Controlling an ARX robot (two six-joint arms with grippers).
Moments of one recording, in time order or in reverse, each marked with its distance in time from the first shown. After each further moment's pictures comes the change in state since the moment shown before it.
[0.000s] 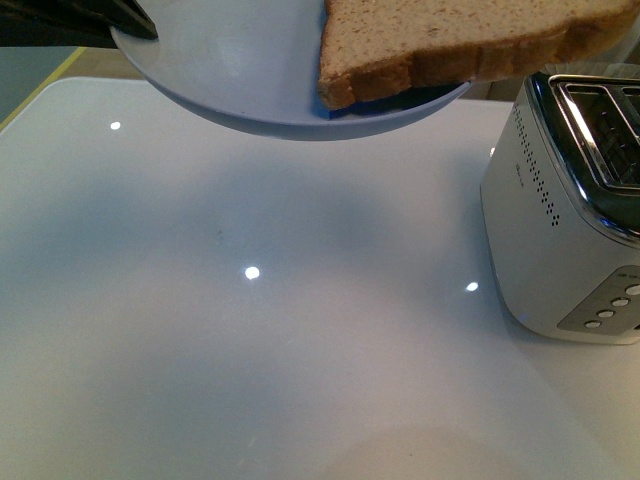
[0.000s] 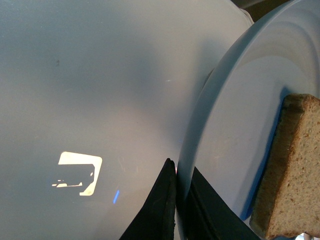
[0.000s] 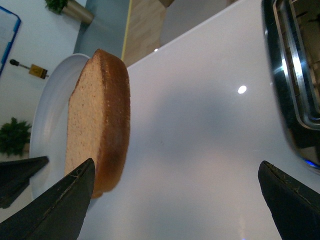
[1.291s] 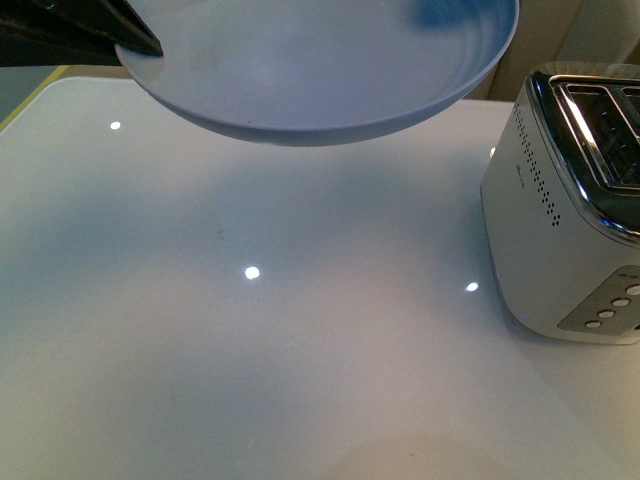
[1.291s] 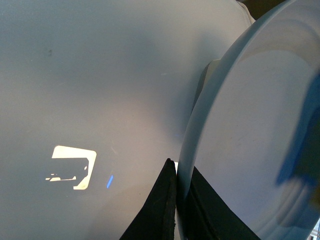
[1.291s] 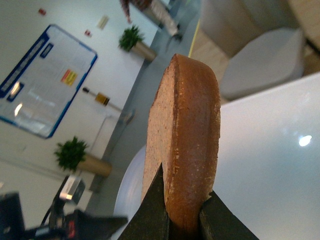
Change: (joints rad) left arm 0.004 0.000 -0.023 0.003 0.034 -0.016; right arm -0.093 0.098 0.189 0.224 -0.134 0.053
